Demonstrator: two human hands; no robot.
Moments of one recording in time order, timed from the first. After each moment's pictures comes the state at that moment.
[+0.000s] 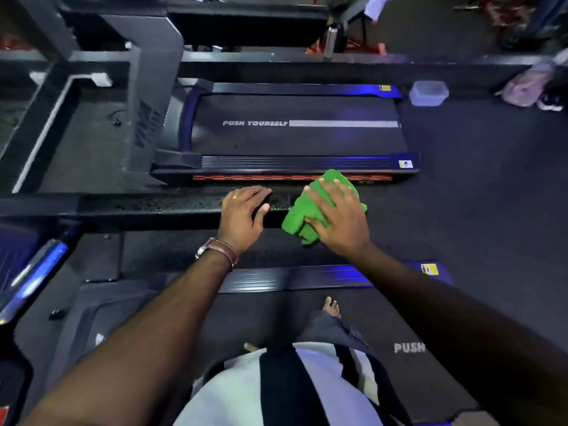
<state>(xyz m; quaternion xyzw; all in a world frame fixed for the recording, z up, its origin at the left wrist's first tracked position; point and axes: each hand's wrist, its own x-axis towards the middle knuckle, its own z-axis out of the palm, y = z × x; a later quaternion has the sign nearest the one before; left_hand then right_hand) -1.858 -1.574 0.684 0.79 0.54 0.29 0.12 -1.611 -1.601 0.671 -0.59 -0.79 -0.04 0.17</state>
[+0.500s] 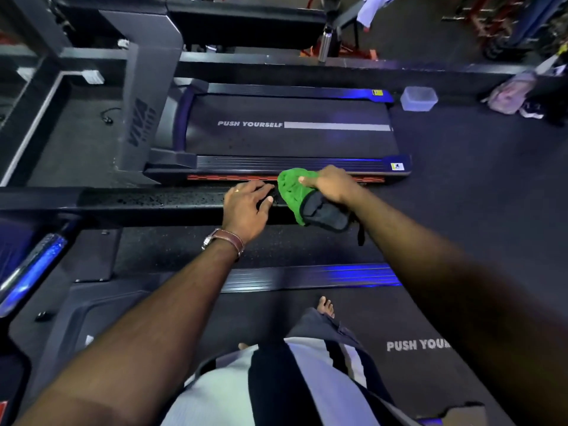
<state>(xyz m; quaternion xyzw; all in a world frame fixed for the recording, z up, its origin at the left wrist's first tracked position) -1.854 -1.566 0.686 0.76 0.59 0.21 0.16 -1.635 -1.530 0.733 -0.70 -0.65 0.29 0.01</state>
